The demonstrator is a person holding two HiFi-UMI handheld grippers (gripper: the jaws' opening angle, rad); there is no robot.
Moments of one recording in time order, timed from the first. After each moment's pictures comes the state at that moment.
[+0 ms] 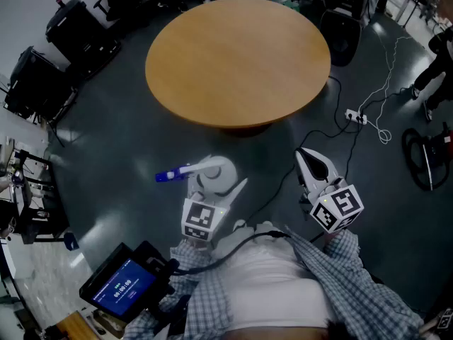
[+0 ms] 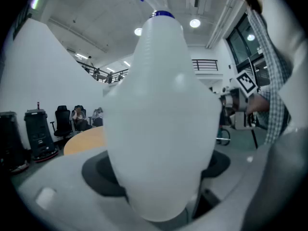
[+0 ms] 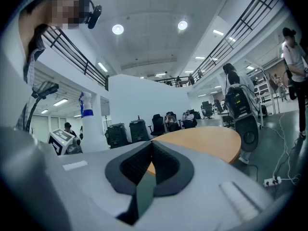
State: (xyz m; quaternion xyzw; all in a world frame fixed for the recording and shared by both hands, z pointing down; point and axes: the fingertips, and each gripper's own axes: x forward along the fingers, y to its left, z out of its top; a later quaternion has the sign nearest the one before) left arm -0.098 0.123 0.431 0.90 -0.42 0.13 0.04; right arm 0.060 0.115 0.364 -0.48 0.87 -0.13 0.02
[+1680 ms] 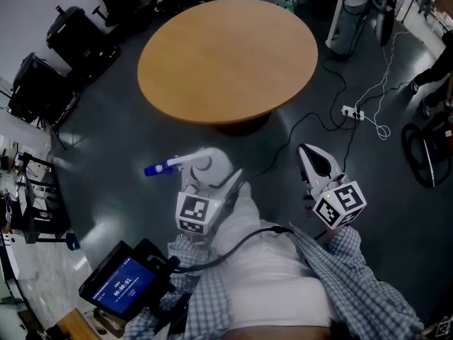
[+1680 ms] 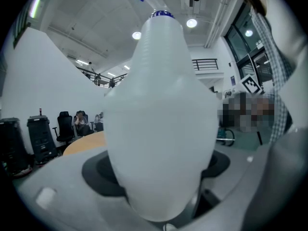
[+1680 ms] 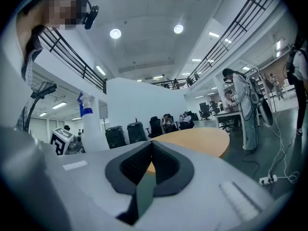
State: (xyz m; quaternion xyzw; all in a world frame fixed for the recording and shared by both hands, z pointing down) left arm -0.045 0.118 0.424 0.89 -0.44 0.13 0.01; right arm 0.138 0.125 0.376 -0.48 0.87 -0.13 0.04
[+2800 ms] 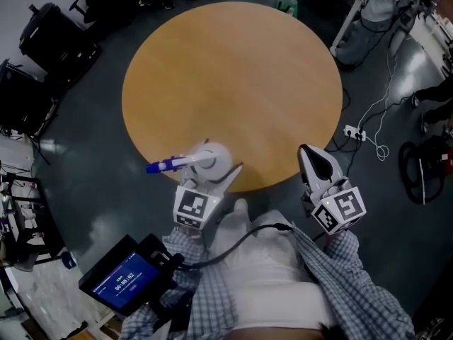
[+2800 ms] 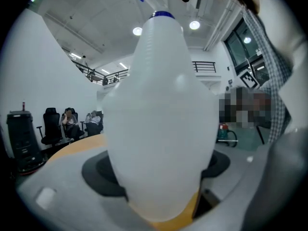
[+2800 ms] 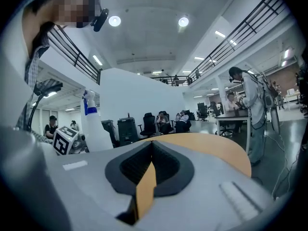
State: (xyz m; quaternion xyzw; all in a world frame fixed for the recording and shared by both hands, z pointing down) left arm -0.069 -0.138 0.442 0.91 -0.39 0.12 0.01; right arm 0.100 -0.117 0.375 -0.51 0.86 -0.11 0.00
